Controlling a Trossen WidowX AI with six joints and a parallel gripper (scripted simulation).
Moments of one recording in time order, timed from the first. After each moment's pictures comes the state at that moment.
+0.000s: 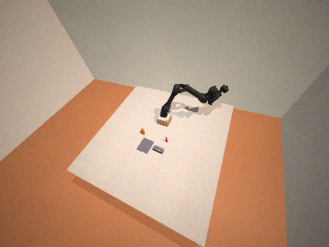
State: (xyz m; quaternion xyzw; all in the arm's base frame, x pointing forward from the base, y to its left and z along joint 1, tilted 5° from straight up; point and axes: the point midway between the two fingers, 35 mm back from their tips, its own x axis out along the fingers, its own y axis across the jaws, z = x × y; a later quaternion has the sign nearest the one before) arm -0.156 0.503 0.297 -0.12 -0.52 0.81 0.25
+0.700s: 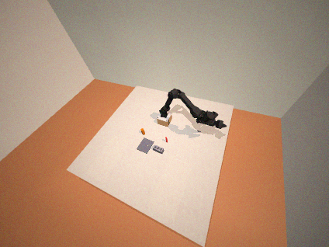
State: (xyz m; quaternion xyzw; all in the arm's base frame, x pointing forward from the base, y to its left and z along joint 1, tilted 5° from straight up) arm 0.167 0.509 0.209 -0.36 -0.20 0.75 0.51
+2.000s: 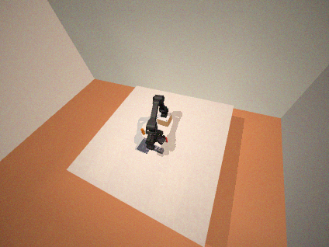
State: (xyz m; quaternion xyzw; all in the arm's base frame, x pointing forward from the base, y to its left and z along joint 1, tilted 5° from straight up) arm 0.383 0.036 0.079 -0.42 0.53 0.46 0.58
